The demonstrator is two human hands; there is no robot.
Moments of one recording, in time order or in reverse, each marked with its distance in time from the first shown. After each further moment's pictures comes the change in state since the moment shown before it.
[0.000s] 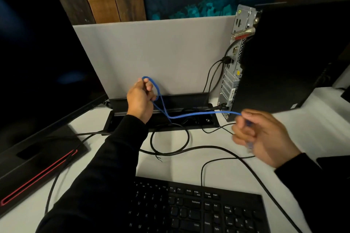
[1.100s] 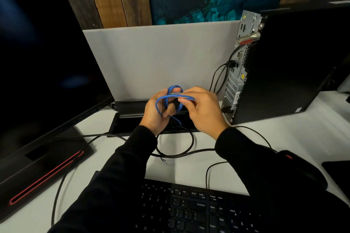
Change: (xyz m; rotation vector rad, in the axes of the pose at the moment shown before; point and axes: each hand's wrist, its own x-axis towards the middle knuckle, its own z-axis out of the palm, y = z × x) left_hand -0.026 -0.023 -0.001 0.034 -0.495 -0.062; right_hand 0.111 0.050 0.073 -1.124 0.096 -0.562
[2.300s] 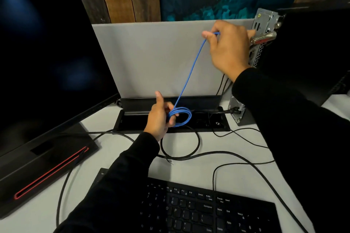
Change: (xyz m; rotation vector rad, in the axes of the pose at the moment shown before) left_hand -0.016 -0.013 -0.016 0.225 0.250 -0.098; right_hand 0.127 -0.018 -0.062 -0.551 0.328 0.067
